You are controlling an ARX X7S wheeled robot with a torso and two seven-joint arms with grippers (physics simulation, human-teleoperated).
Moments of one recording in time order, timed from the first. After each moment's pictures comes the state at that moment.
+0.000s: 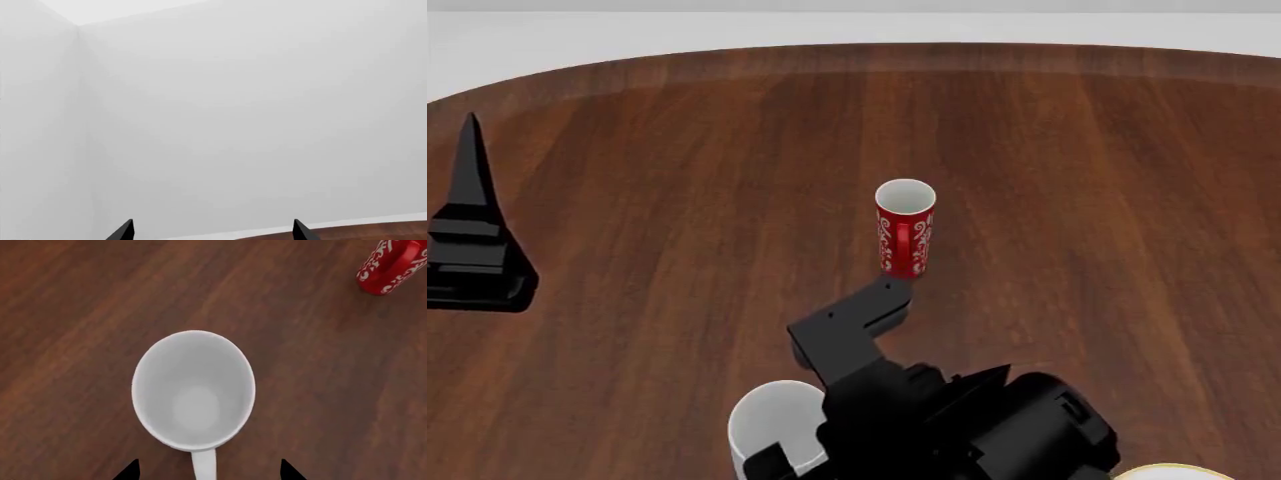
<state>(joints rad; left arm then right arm) -0.57 -0.37 0.13 0.84 -0.37 -0.93 -0.42 1.04 0.30 -0.88 0.27 1.02 1.11 0.19</state>
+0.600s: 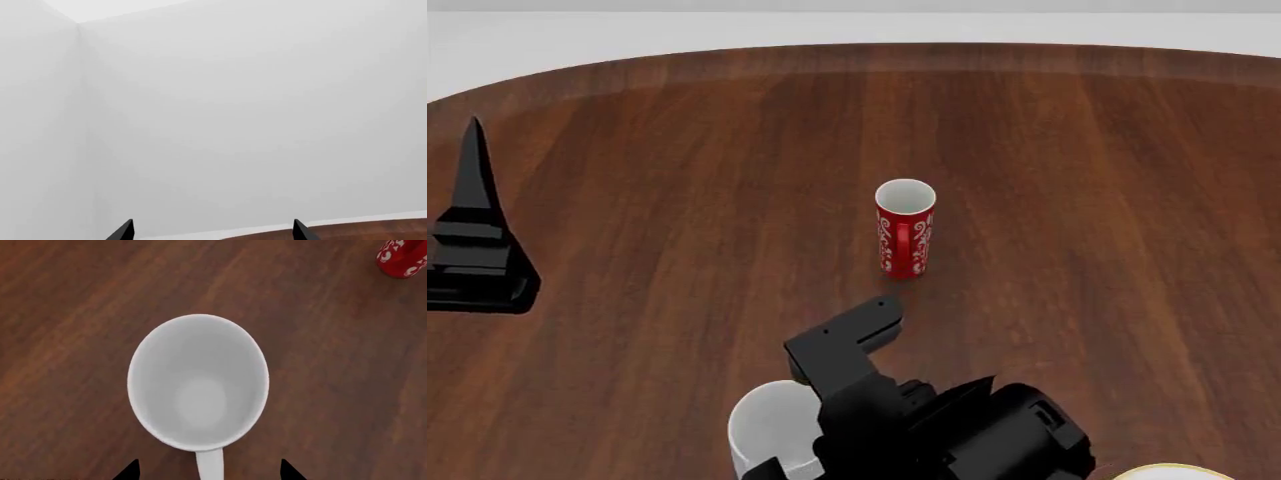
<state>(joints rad) -0.56 -0.38 0.14 0.82 -0.37 -0.90 -0.42 1.03 0.27 -0.93 0.38 0.98 1.06 0.13</state>
